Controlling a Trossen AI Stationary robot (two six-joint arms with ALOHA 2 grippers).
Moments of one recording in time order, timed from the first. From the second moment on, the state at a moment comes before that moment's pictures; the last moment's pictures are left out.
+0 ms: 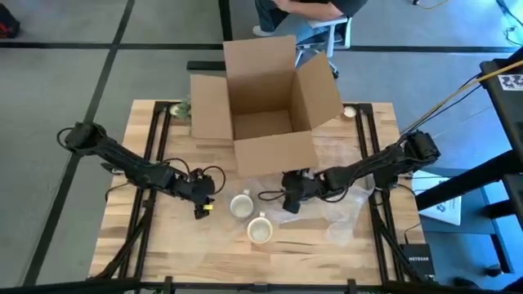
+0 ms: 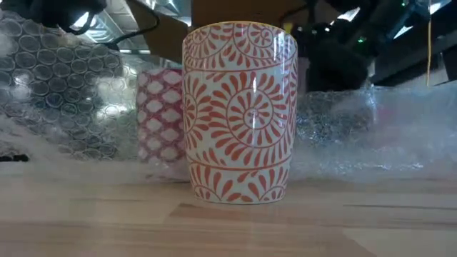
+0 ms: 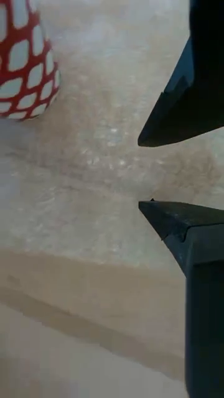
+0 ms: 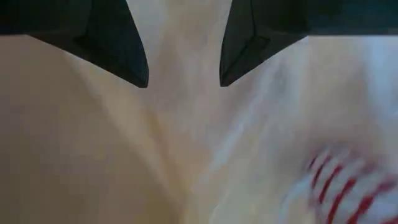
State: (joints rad) left arm -0.37 1.25 0.52 -0.31 -0.31 -0.57; right arm 0.24 1.61 0.84 -0.10 0.48 0.41
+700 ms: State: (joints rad) left arm -0.37 1.25 0.52 -0.30 -0.32 -0.57; right arm 0.13 1.75 0.86 0.27 0.64 0.23
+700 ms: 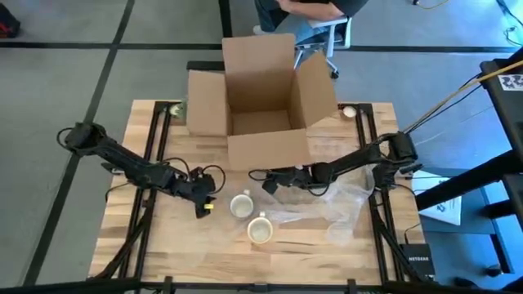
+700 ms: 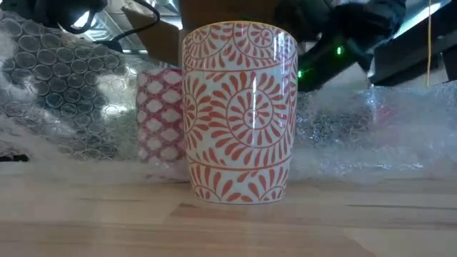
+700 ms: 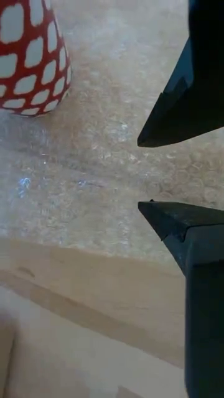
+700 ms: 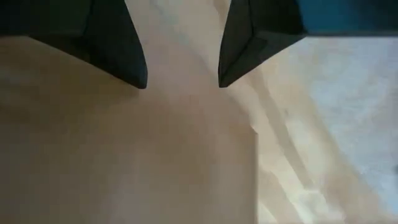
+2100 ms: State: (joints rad) left arm -0.38 1.25 0.52 -0.30 -0.32 -0.57; right arm 0.32 1.56 0.83 -0.90 0.49 0.70
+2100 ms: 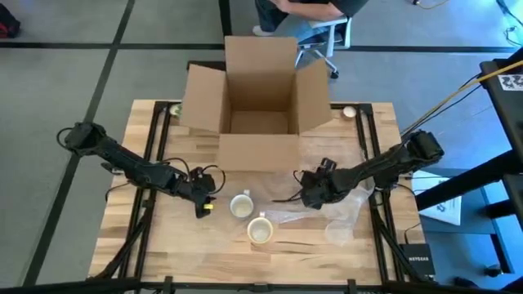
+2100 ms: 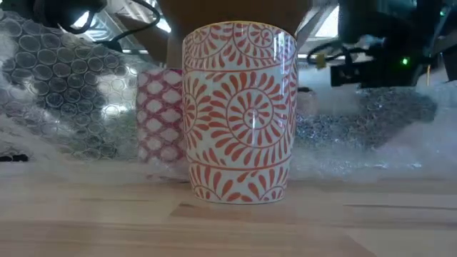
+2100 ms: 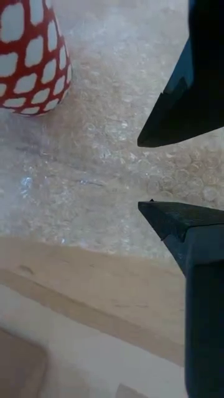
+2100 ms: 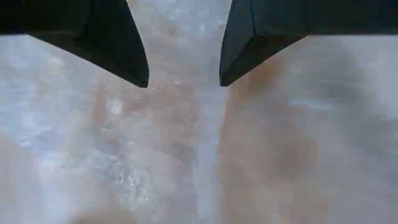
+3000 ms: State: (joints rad) left arm -0.41 1.25 0.51 -0.34 -0.30 -0.58; right arm 0.26 1.36 0.76 -0.49 0.16 0.86
